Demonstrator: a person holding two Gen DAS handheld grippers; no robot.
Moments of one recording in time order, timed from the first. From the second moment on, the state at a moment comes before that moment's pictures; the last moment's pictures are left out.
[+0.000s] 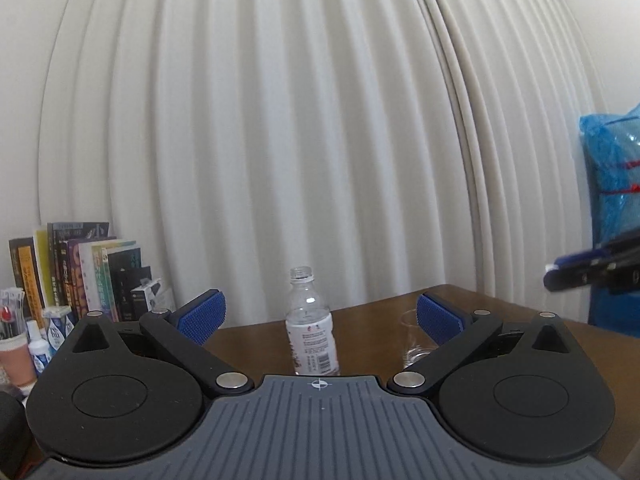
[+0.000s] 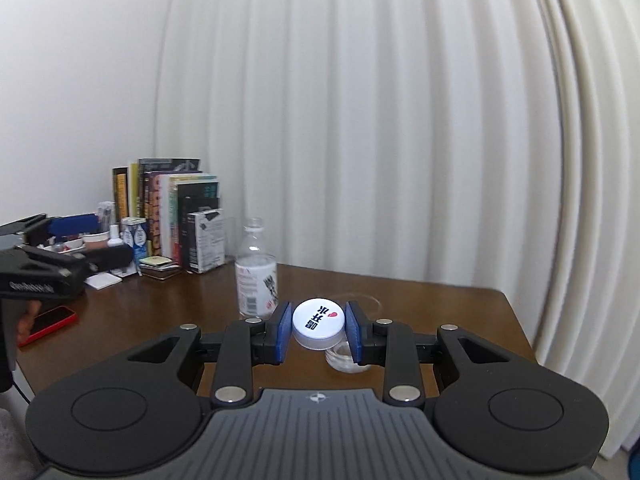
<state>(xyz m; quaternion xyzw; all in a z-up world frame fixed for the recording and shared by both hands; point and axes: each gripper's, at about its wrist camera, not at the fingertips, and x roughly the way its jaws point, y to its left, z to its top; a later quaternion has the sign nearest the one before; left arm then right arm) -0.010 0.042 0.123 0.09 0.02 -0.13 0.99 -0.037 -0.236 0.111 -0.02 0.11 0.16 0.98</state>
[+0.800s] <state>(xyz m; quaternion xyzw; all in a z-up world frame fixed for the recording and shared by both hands) 0.124 0.052 0.094 0.00 0.13 -0.14 0.98 0.096 -0.174 0.133 -0.06 0.14 0.23 0.96</state>
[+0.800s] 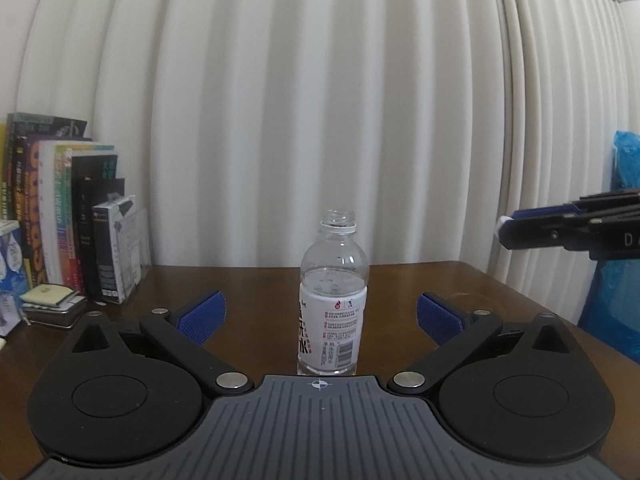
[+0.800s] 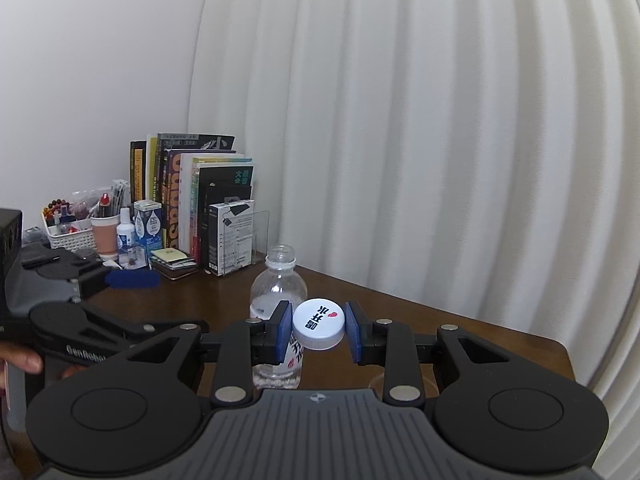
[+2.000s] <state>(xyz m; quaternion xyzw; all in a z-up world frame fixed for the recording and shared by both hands) 0.233 0.031 0.047 0.02 0.13 -0.26 0.96 0.182 -0.146 0.130 -0.09 0.16 0.28 0.94</state>
